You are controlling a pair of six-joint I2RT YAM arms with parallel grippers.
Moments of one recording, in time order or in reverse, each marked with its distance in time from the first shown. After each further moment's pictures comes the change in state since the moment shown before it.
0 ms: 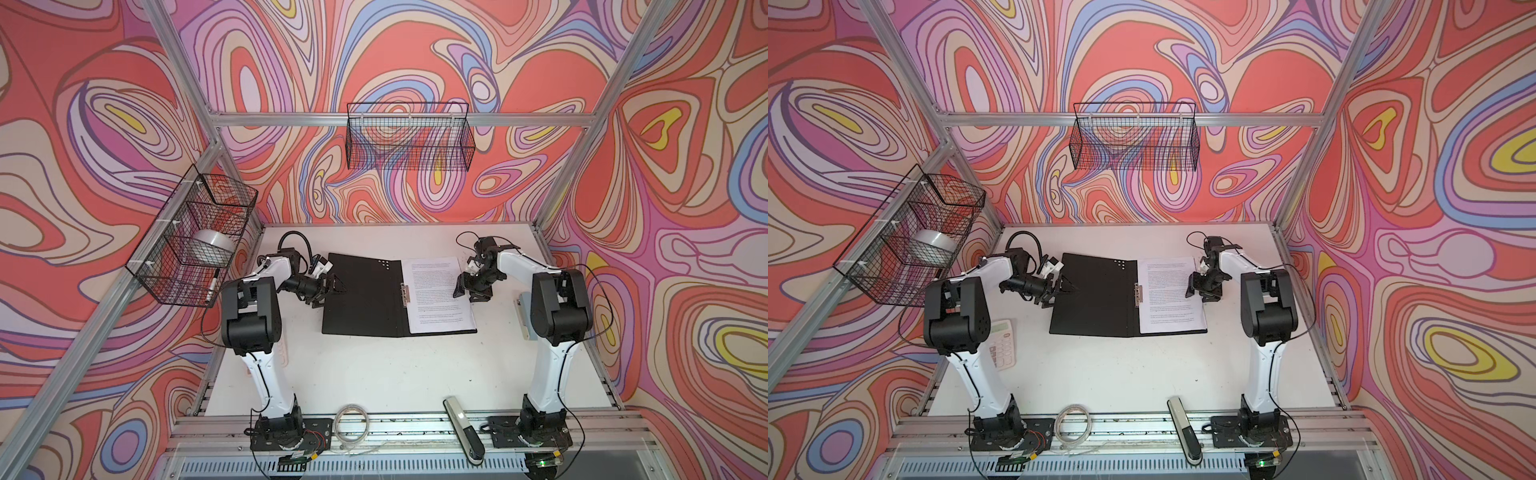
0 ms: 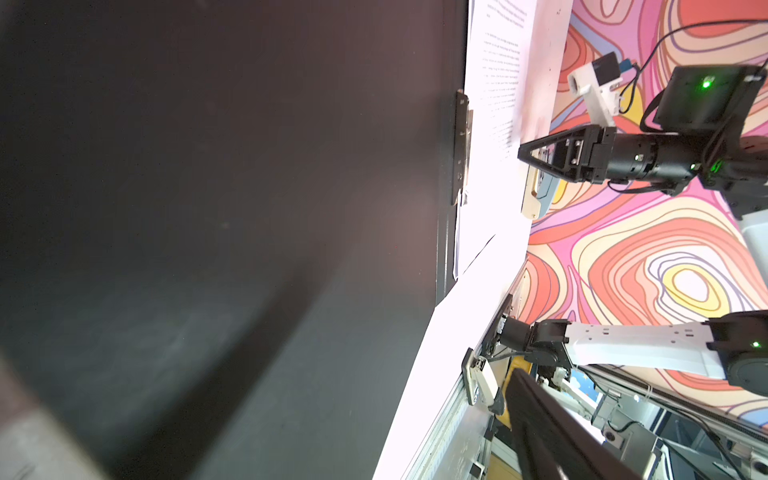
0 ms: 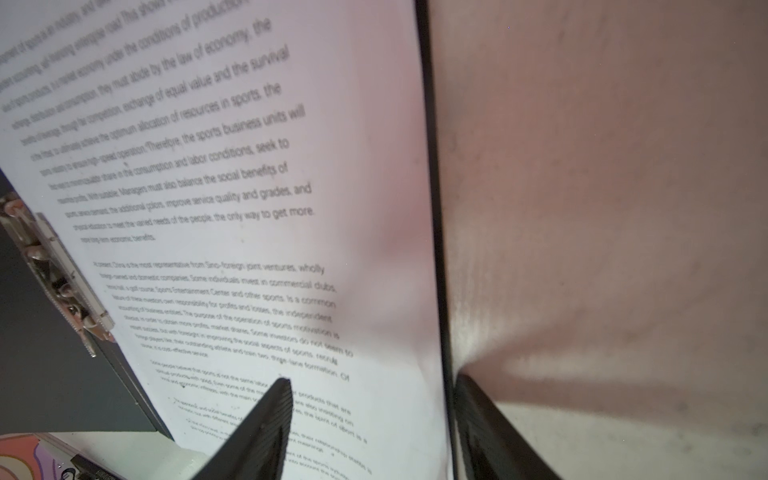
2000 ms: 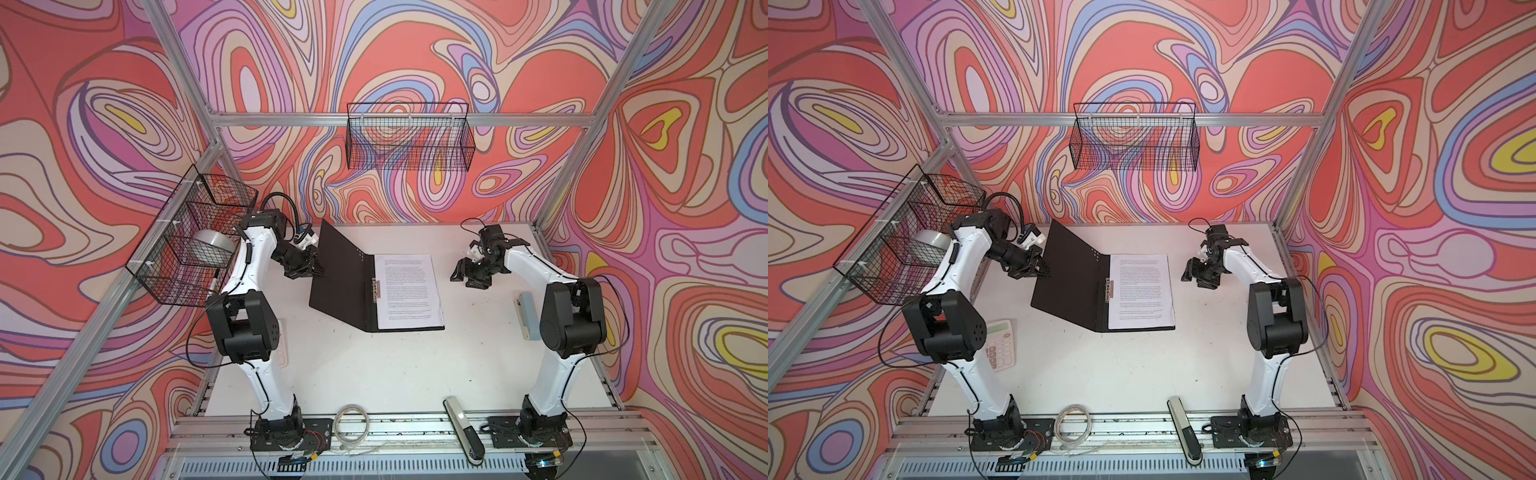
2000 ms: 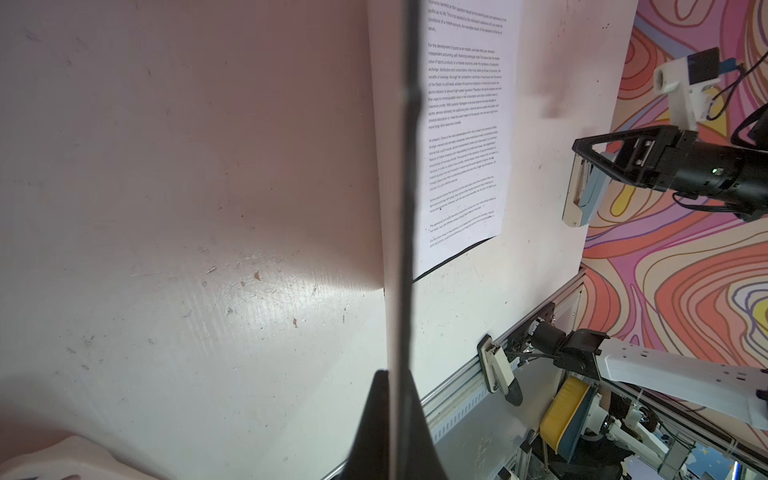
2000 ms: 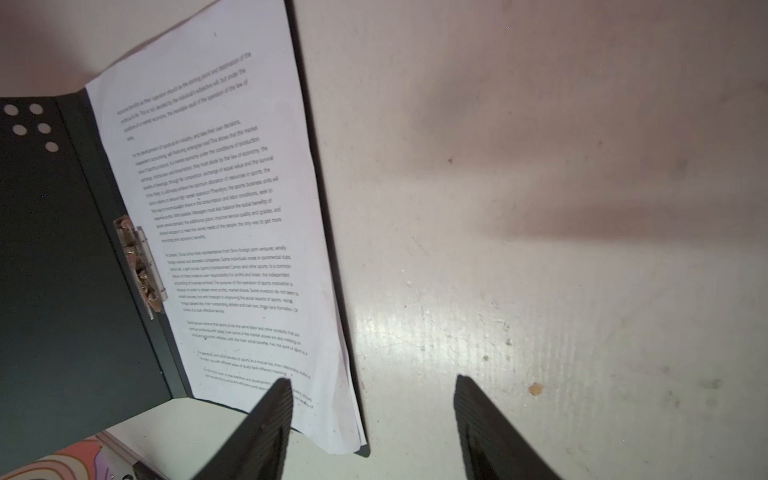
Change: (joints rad) left arm -0.001 -0.061 0.503 -0.493 -0.277 -0.010; right arm 0.010 -0.146 0.015 0.080 -0.079 0.088
